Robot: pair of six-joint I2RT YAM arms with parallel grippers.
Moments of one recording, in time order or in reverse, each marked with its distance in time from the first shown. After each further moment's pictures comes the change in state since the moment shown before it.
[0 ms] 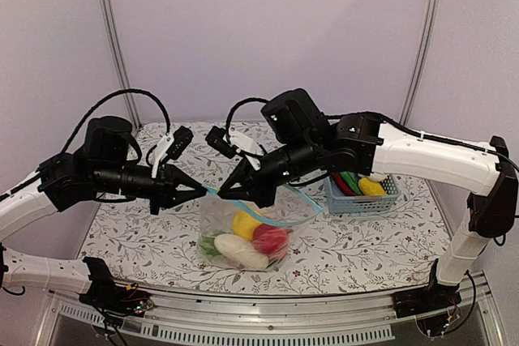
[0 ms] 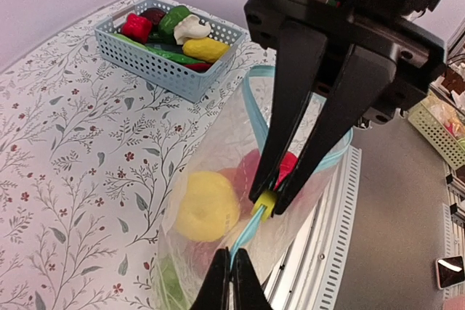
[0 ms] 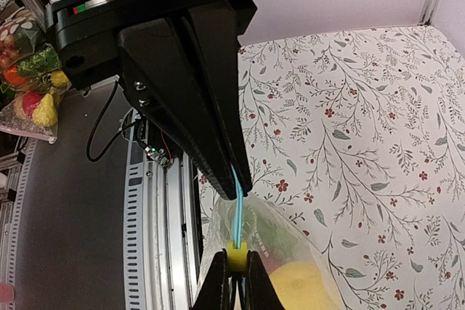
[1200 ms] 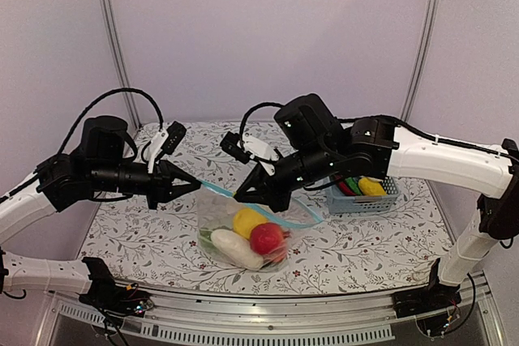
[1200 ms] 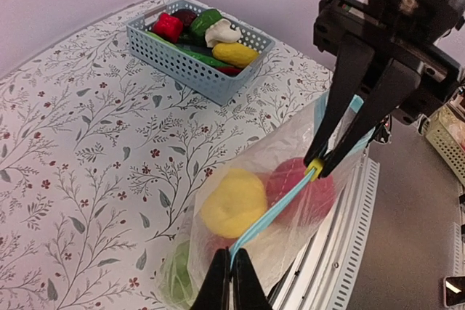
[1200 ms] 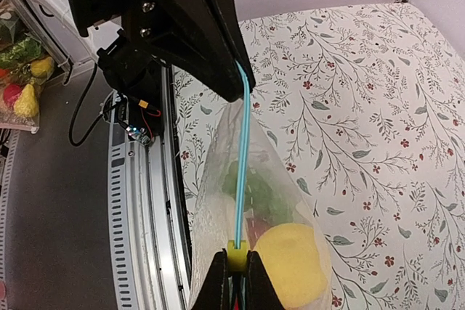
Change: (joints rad) left arm 0.055 -0.020 -0.015 0.002 -0.037 -0.022; right arm 0.000 -0.084 -0.095 -0.039 0.083 -0.002
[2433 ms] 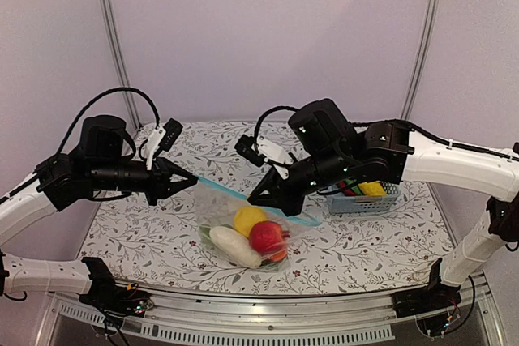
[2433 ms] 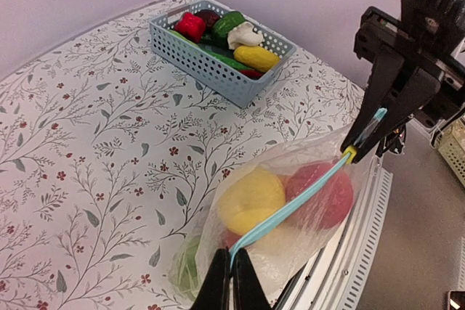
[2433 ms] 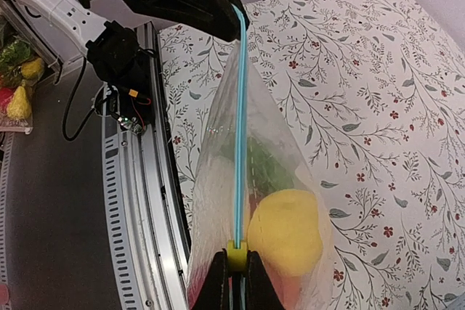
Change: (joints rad) left arm 0.036 -0.003 -0.005 0.000 -0.037 -0.016; right arm 0.000 -0.082 -0.092 -0.011 0.044 0.044
